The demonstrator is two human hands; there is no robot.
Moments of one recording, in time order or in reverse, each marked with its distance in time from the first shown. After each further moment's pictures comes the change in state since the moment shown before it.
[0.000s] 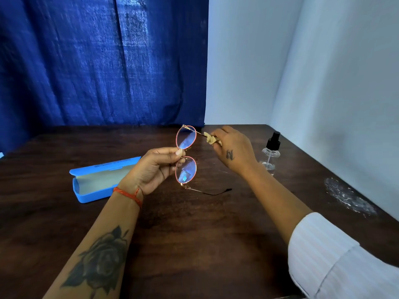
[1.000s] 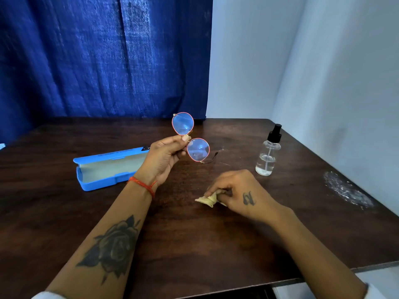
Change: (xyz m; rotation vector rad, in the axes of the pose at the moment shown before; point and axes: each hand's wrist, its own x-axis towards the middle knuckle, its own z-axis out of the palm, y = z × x) left_hand 0.014 -0.015 0.012 -0.092 0.257 0.062; right_hand -0.093 -0.029 -0.032 0.439 -0.341 -0.137
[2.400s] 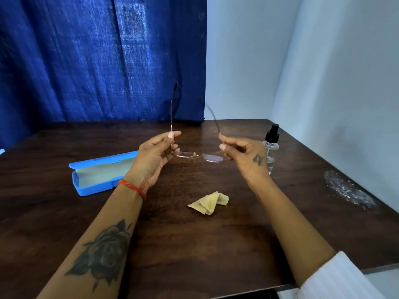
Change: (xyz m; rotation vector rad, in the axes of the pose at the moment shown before) left_hand 0.000 0.008 -0.012 0.066 0.030 0.014; right_hand 0.041 0.031 -0.011 0.590 0.612 0.360
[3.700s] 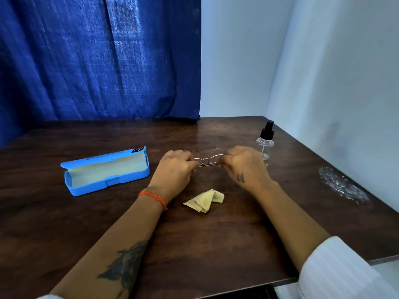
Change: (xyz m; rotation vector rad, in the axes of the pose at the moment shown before) left_hand -0.019 -0.030 0.027 1.581 -0.269 0.875; right_hand -0.001 0.022 -0.019 -1.104 -0.251 -0.667
